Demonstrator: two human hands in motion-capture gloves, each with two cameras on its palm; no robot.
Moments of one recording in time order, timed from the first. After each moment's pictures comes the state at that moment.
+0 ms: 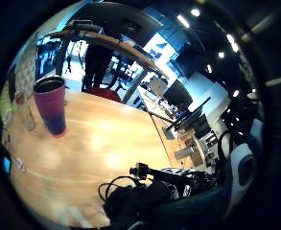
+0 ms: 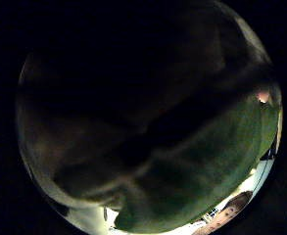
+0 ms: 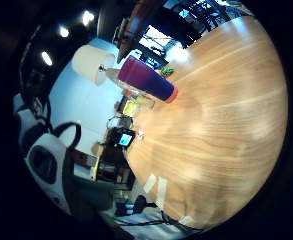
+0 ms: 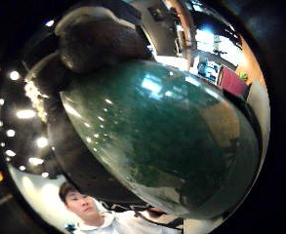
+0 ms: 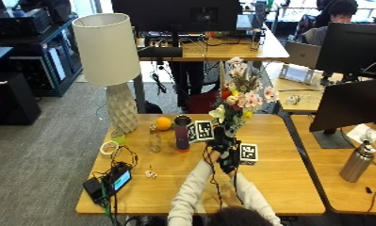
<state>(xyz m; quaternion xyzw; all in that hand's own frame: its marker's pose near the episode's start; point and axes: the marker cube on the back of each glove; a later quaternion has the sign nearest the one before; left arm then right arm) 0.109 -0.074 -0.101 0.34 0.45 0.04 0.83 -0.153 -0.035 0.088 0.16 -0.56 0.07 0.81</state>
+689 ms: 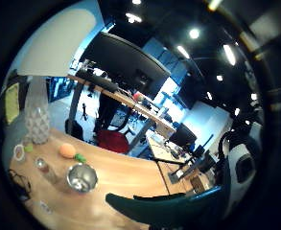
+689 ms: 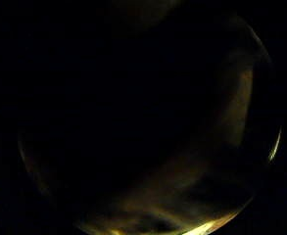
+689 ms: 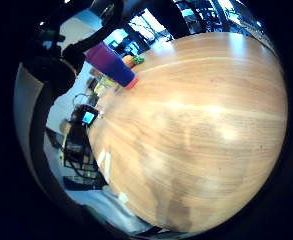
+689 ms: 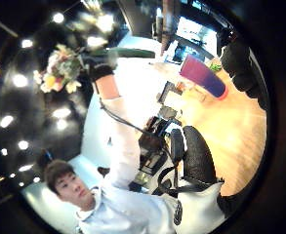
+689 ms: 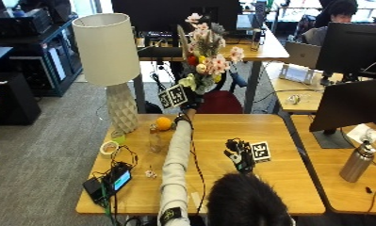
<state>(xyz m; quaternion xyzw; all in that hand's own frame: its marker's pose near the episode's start) -0.030 -0.162 -0.252 0.54 0.37 0.00 0.76 -0.100 -0.036 0.095 0.17 -0.51 -0.14 0.83</state>
